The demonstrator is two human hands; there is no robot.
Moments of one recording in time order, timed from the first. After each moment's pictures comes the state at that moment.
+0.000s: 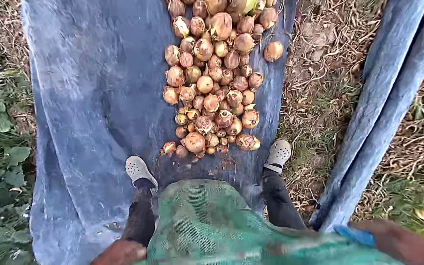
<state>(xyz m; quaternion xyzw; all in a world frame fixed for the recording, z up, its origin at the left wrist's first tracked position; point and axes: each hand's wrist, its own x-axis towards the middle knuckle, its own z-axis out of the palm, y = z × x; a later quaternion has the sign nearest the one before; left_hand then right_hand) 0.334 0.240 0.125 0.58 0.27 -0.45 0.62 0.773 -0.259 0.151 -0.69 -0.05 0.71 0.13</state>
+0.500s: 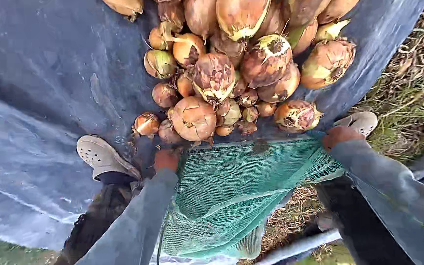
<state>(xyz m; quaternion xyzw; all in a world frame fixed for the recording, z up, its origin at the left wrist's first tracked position) 0.376 0.124 -0.304 0.61 0.54 -0.48 0.34 0.738 -0.226 -0.282 -0.80 -0.07 0.55 -0.25</state>
